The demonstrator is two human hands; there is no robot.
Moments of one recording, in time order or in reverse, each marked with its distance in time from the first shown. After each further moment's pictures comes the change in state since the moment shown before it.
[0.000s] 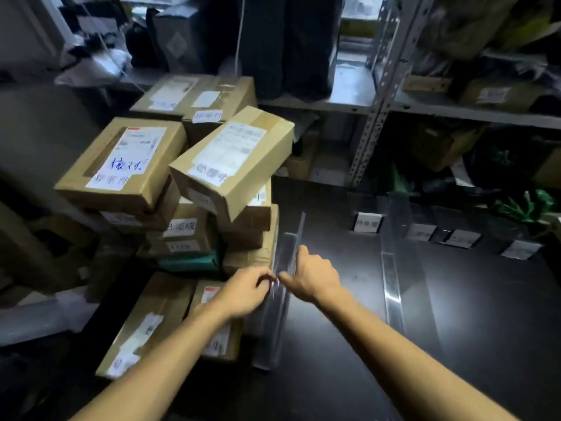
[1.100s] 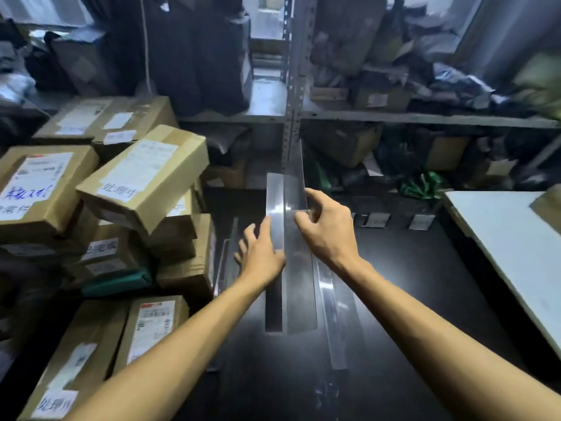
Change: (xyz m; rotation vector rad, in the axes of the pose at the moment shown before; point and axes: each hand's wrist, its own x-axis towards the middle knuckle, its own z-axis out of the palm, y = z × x) left_hand 0.023 0.191 0.041 -0.163 0.132 -0.102; right_hand -0.083 0.098 -0.128 0.533 0.693 -0.073
